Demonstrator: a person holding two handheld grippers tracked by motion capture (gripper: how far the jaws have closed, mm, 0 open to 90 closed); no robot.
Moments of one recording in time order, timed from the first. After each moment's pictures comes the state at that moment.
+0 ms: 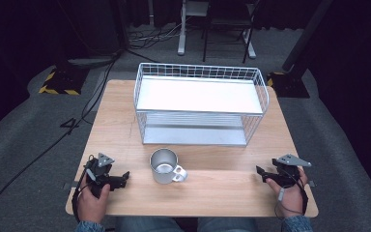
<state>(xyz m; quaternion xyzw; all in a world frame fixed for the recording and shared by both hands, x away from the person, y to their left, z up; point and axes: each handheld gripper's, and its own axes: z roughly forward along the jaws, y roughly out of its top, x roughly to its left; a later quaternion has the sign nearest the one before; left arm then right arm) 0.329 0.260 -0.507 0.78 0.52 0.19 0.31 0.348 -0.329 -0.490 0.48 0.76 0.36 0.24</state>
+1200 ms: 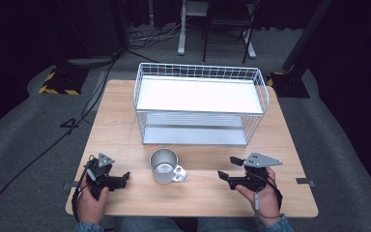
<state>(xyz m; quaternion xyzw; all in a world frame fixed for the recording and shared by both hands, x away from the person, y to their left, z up) 0.329 0.260 -0.507 0.78 0.51 0.18 0.31 0.325 -0.211 -0.440 0.33 0.80 0.48 0.14</state>
